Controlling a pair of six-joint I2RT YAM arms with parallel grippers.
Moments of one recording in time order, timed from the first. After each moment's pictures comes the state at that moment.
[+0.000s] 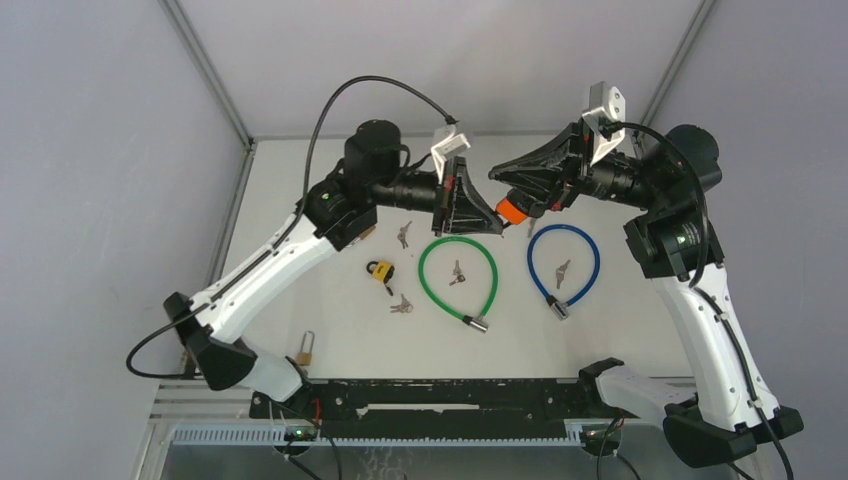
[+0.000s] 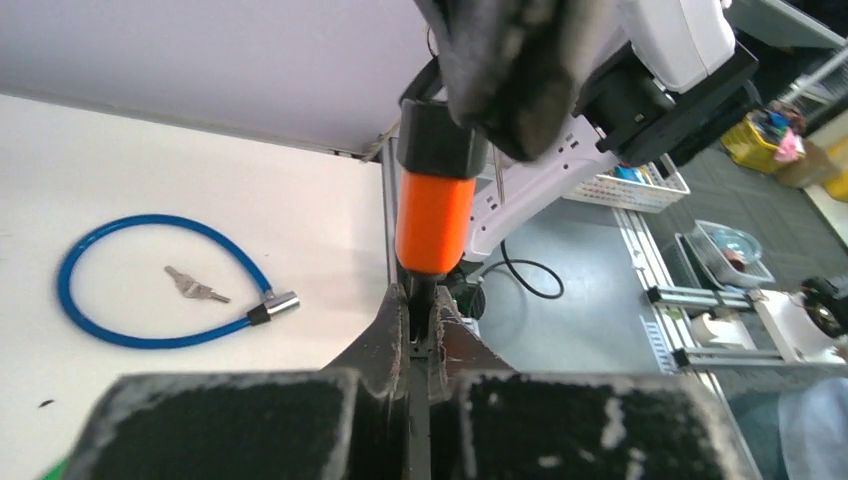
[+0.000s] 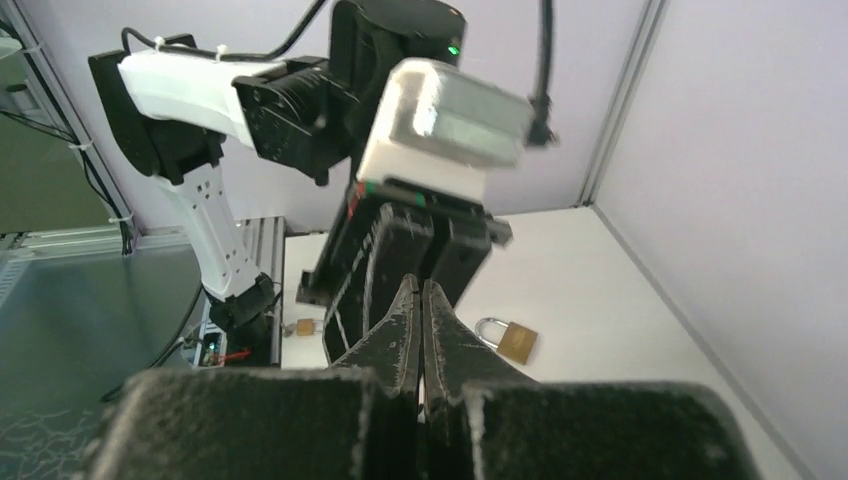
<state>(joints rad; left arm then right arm) -0.83 1.51 1.69 -0.30 0.90 -0.27 0.35 1.09 1.54 -0.19 -1.01 0.16</state>
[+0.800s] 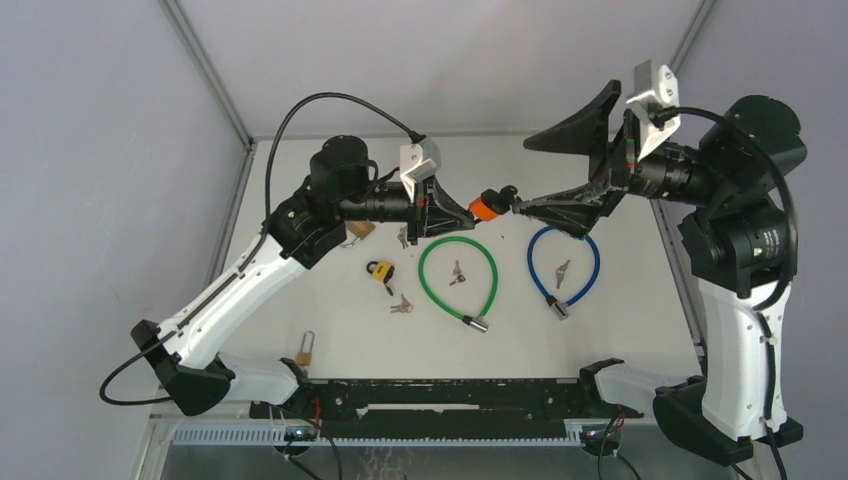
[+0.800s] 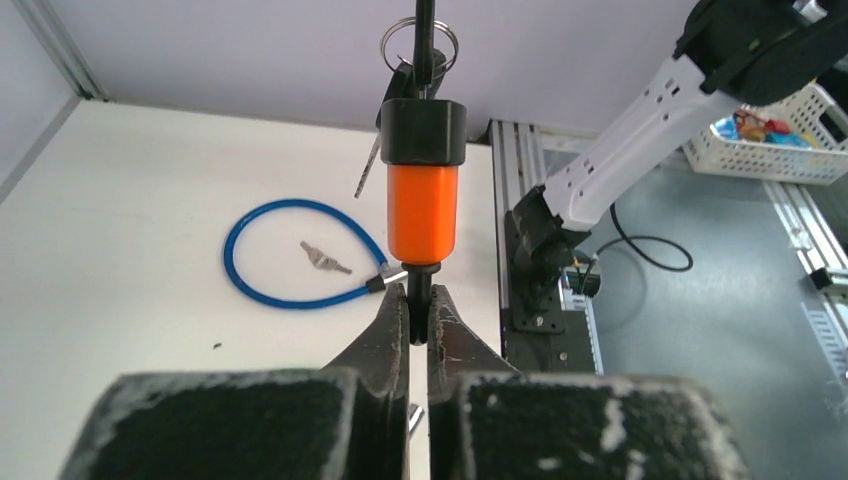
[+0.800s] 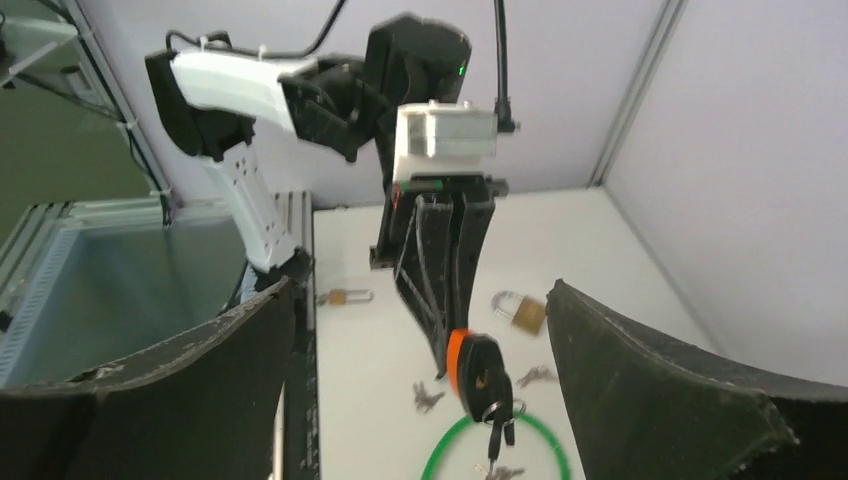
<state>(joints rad) -0.79 1.31 1.51 -0.31 0.75 -0.04 0.28 1.19 1.97 -0.59 -1.09 0.11</state>
